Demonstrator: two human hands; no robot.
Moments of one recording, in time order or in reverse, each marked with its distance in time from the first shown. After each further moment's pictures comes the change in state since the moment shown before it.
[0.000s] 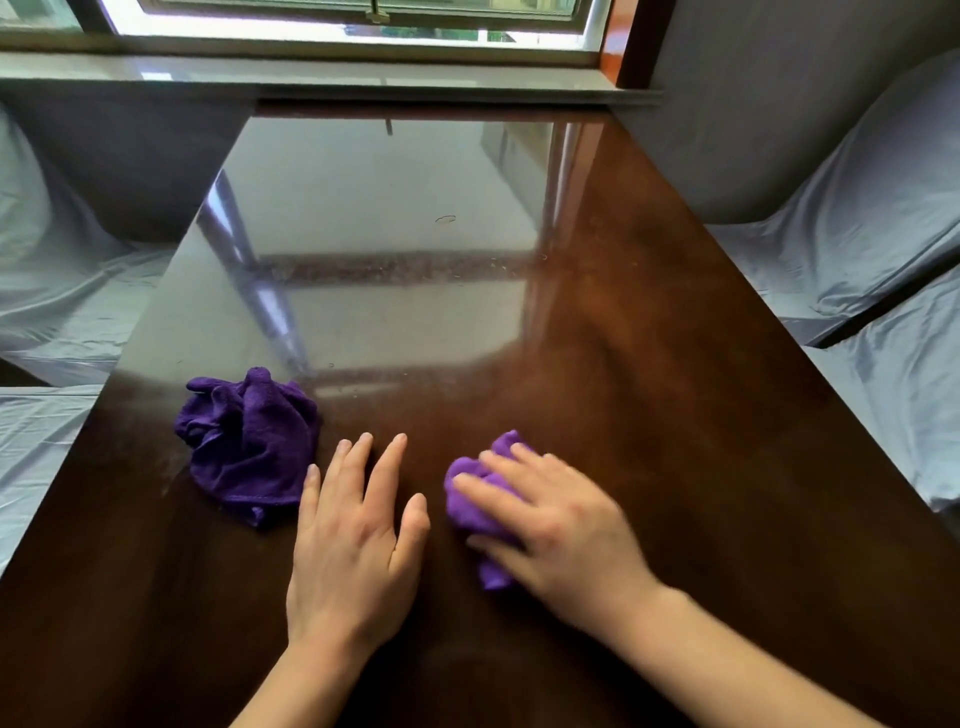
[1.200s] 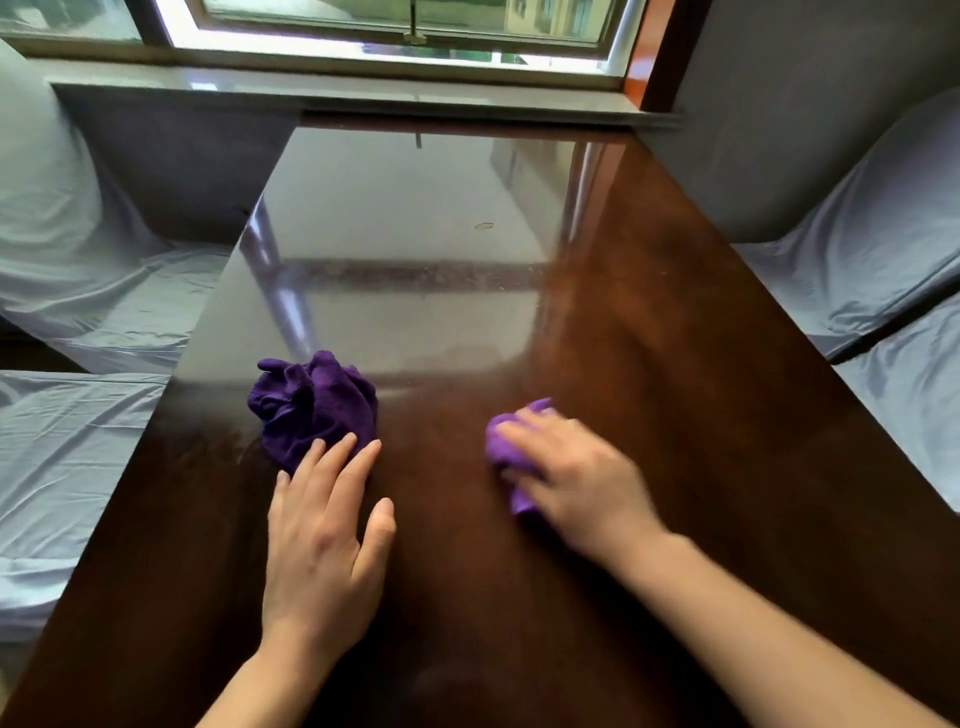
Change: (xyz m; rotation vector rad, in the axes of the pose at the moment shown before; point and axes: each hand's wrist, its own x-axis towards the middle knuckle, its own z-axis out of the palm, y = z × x) left_hand -0.029 -0.059 -0.036 -0.145 0.168 0.033; right_hand 0.030 -0.009 0.004 0.030 0.023 0.131
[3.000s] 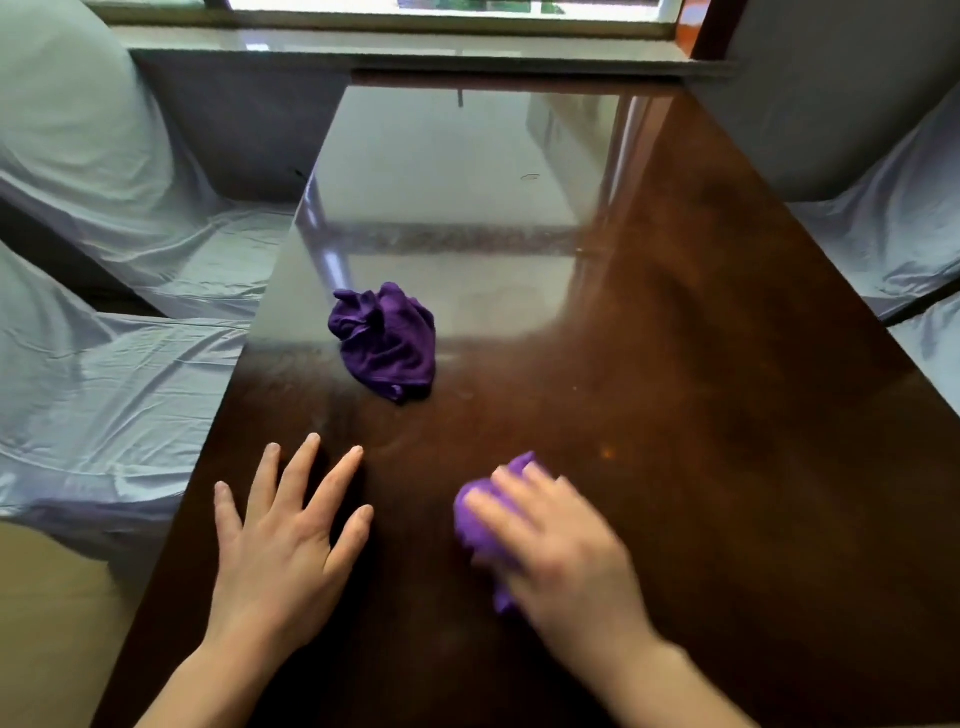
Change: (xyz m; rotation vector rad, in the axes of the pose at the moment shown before) left_hand -0.083 -0.049 -0.069 0.465 -0.287 -0.174; right_hand -0.115 -0.122 0.005 0.065 0.050 -0.112
